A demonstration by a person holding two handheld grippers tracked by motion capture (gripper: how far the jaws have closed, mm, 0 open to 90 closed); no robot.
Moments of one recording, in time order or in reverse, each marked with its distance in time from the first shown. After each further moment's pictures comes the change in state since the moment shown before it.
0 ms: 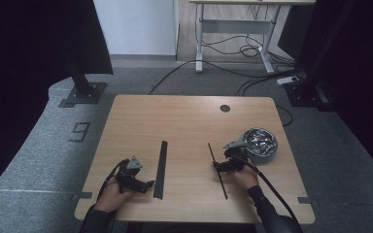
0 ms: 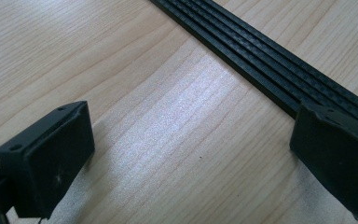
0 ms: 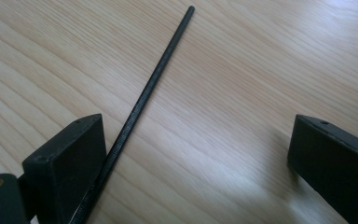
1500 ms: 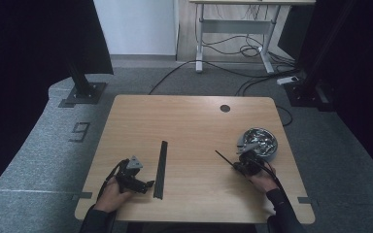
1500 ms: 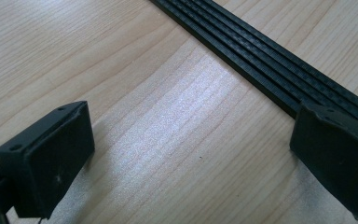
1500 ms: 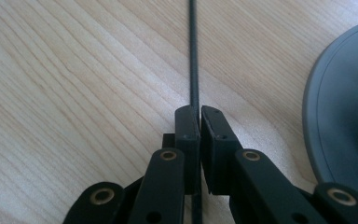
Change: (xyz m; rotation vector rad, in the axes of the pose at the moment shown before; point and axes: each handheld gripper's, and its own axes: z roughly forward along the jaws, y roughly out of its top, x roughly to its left) left arm 0.000 0.000 0.000 0.000 0.000 0.000; right arm -0.027 -0.017 -0.045 0.143 0.092 -0.129
